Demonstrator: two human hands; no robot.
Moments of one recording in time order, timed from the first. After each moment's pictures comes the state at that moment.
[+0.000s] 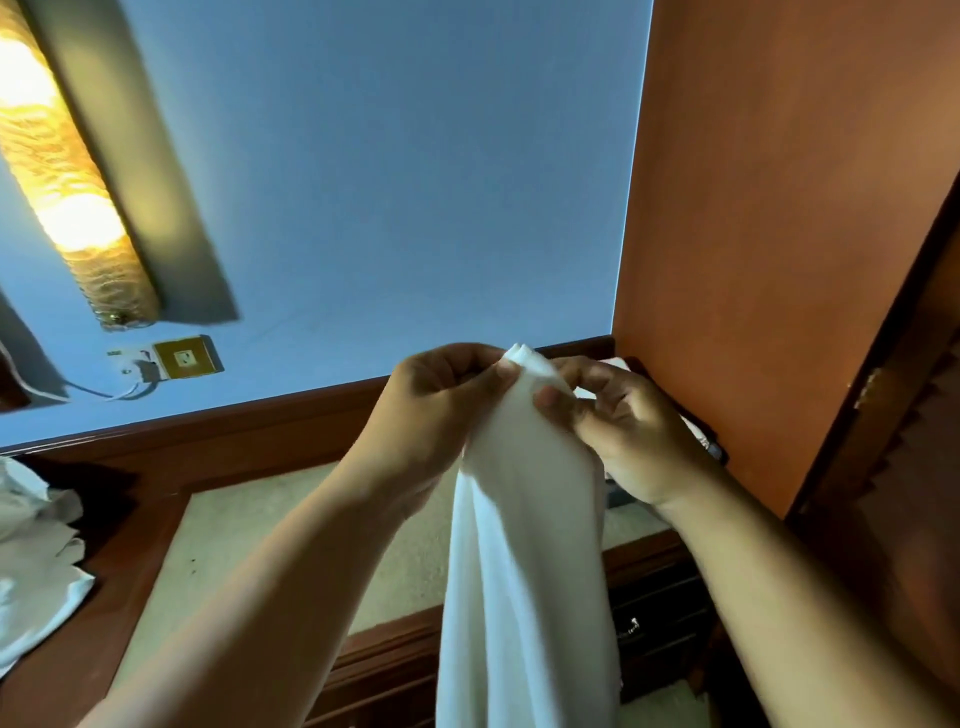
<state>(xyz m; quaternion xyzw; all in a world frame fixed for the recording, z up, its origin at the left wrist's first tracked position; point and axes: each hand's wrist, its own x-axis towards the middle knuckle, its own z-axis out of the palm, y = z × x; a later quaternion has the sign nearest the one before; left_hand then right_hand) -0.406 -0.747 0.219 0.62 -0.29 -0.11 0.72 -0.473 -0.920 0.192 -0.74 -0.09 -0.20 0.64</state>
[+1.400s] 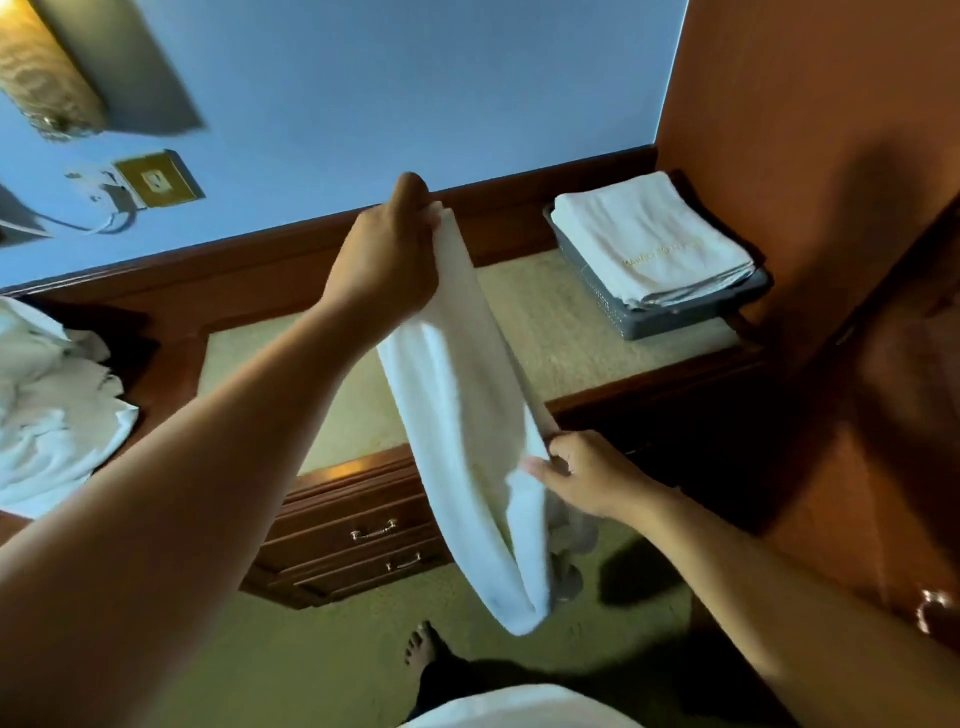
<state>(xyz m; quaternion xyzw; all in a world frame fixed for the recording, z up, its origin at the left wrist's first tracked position) -0.331 -0.712 0.131 0.90 -0.28 0.18 0.29 -0.493 -0.890 -0.055 -0.92 0.06 0.07 0.38</state>
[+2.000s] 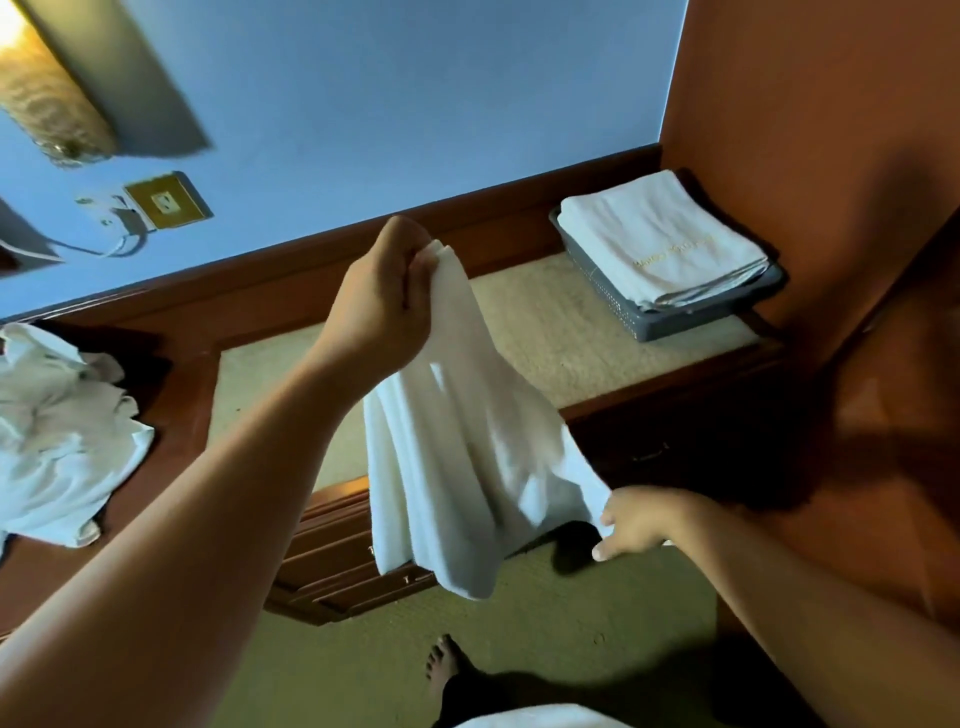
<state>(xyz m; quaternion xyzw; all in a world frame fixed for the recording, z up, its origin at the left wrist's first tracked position) -0.337 -0.680 0.115 0.84 -0.36 0.17 0.37 -0.494 -0.915 -0.101 -0.90 0.13 0.39 0.15</state>
